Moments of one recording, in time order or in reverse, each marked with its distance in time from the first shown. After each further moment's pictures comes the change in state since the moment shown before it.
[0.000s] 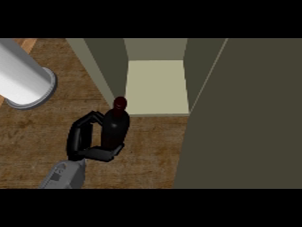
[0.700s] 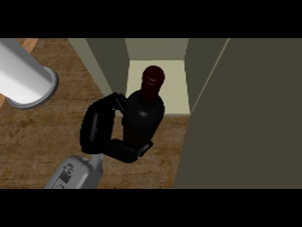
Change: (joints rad) left arm -0.022 -0.068 -0.124 -0.516 -0.019 0.118 0.449; right arm 0.015 -0.002 -0.036 0.001 -0.019 0.009 -0.001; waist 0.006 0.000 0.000
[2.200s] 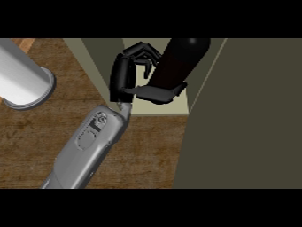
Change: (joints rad) left arm -0.462 -0.085 0.084 0.304 -0.171 0.238 0.211; right arm 0.027 0.008 -0.060 0.014 -0.036 0.054 -0.023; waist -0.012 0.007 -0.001
